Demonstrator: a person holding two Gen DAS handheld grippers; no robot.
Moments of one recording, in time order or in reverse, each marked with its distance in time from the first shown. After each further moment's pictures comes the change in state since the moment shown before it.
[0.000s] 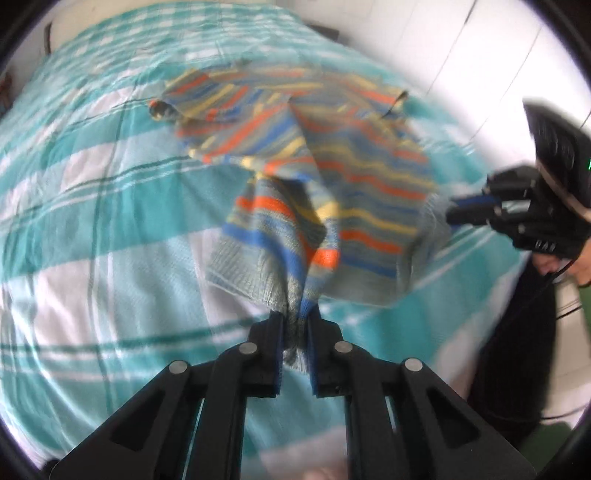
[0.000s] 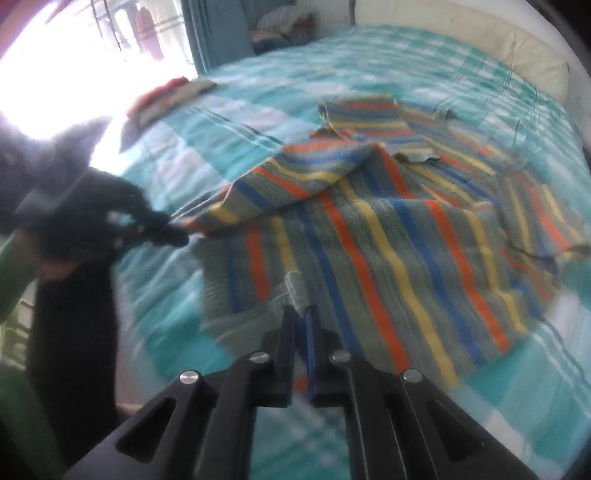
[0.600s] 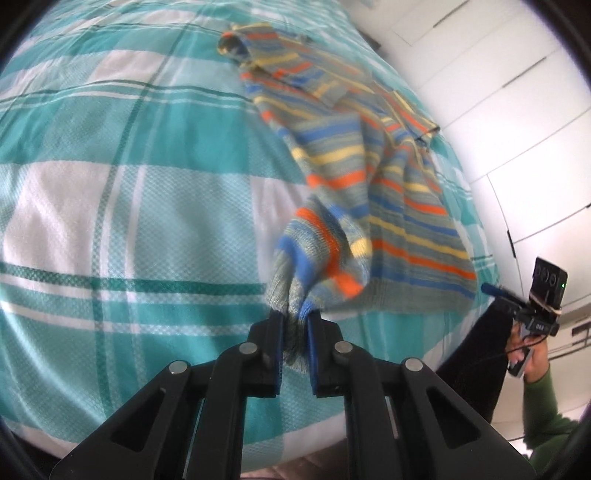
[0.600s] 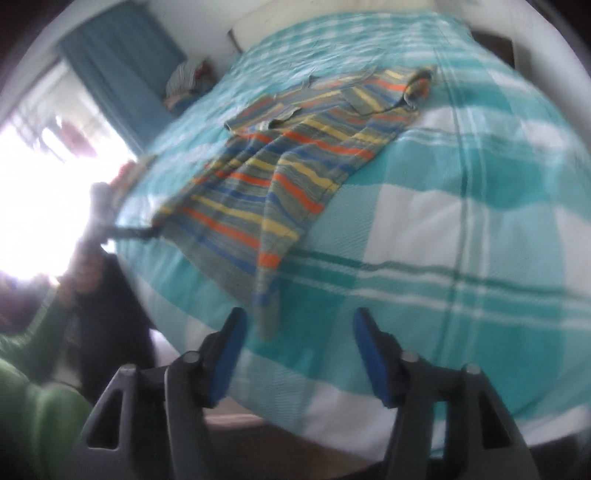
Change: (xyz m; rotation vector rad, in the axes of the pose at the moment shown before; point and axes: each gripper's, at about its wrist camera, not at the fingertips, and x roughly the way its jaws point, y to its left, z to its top) left arm 0.021 0.066 -0.021 -0.291 0.056 -0.133; right arm -0.059 -0.051 -0.130 0.582 -0.112 0.088
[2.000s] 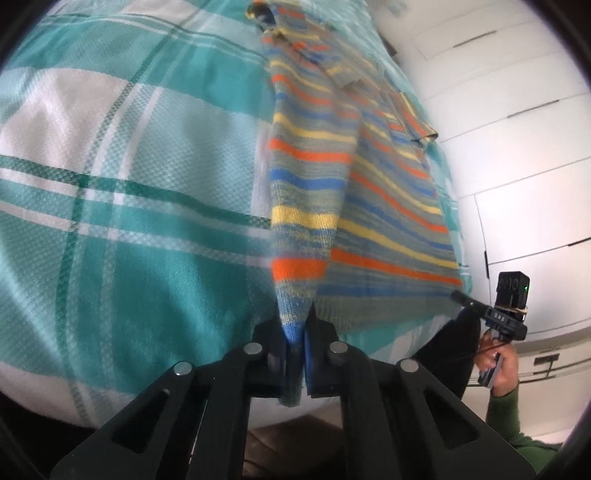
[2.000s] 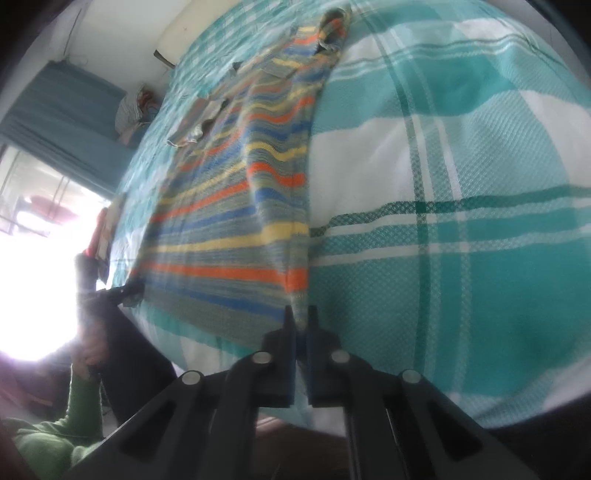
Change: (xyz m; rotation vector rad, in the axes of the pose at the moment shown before) left arm -0.002 0.018 -0.030 -0.154 0.046 -0.126; right arm 0.023 -0.018 0.013 0.231 0.070 -0.057
